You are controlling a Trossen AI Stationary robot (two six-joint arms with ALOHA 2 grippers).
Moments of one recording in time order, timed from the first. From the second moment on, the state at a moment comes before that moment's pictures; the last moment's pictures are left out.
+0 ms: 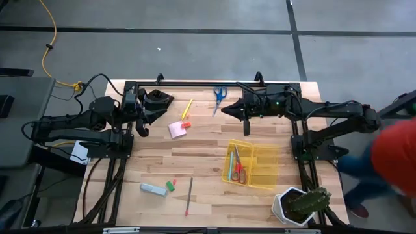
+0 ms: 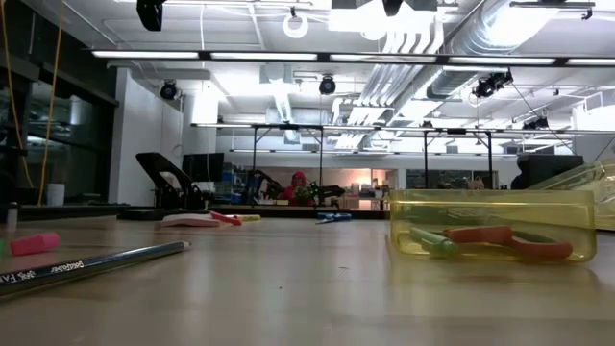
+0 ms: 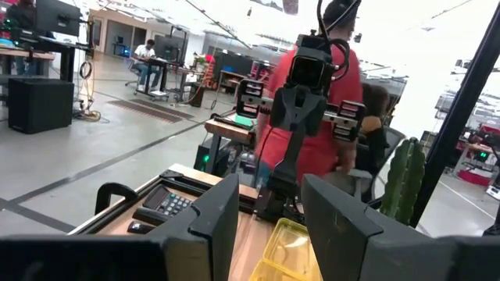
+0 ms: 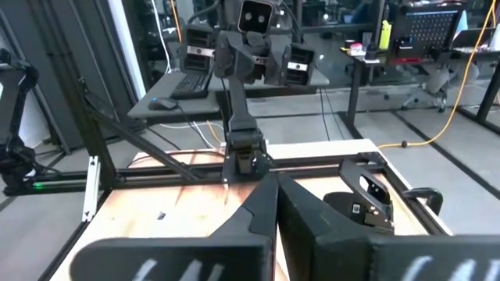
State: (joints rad) left arm 0.22 0.57 0.60 0.07 -0.10 -0.23; right arm -0.12 1.20 1.07 0.03 -0.12 0.03
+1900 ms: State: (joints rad) left arm 0.63 1.99 1.23 -0.57 -0.16 -0.50; right arm -0.12 1.20 1.06 0.02 -0.06 0.10
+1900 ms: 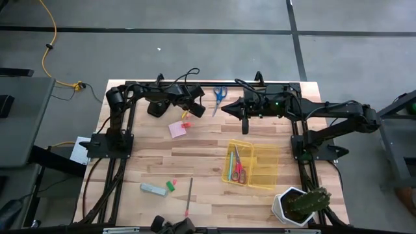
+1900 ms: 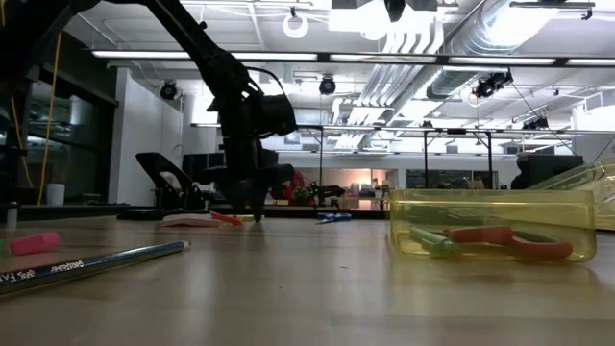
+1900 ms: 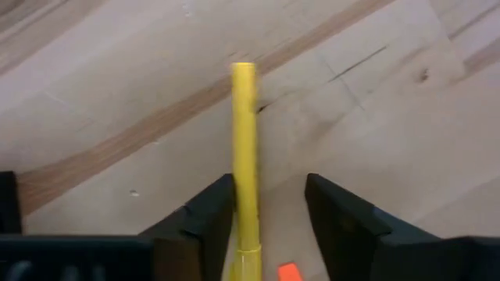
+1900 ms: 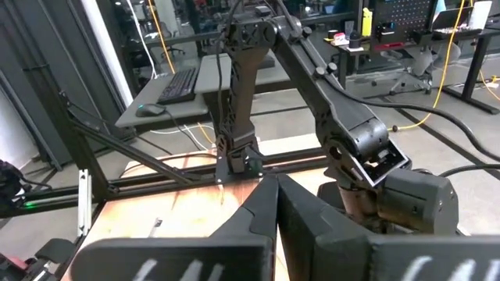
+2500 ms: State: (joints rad) left arm 0.64 1.87 1.22 -0.58 -0.13 -0.30; right arm -0.12 1.20 1.06 -0.02 -0.07 0.10
